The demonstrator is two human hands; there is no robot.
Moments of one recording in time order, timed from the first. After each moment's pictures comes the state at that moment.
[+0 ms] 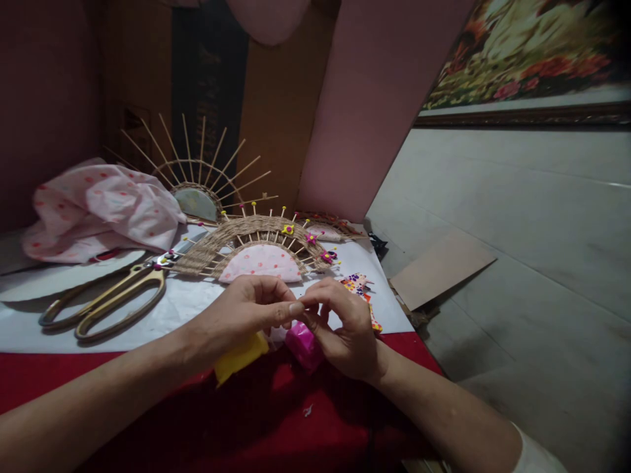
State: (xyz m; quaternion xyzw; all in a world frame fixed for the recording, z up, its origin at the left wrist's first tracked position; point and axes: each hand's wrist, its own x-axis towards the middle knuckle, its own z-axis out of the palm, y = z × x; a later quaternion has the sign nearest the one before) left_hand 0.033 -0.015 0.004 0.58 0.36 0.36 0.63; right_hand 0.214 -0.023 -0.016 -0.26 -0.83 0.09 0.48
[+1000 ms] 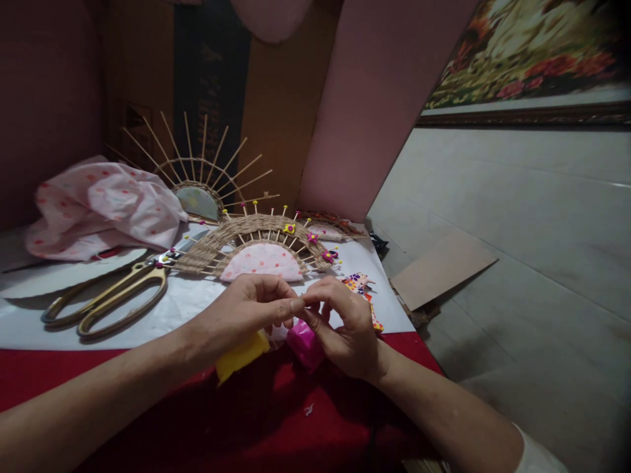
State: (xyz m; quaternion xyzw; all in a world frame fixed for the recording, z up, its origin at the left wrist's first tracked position) left_hand 0.031 -0.015 0.003 0.61 0.36 0.36 0.61; right_hand 0.213 -0.024 -0.015 -0.27 -0.83 0.09 0.47
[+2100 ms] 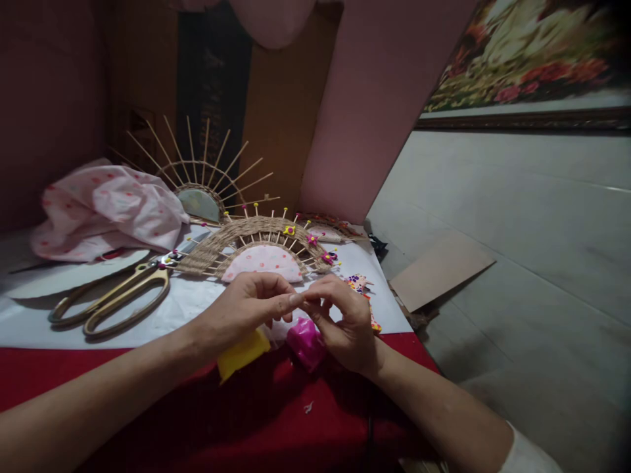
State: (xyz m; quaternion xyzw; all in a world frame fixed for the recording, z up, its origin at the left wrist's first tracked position) left_hand 0.030 -0.013 0.003 0.64 0.37 0.37 0.56; right_hand 0.210 -0.022 -0.016 -0.28 -0.81 0.10 0.50
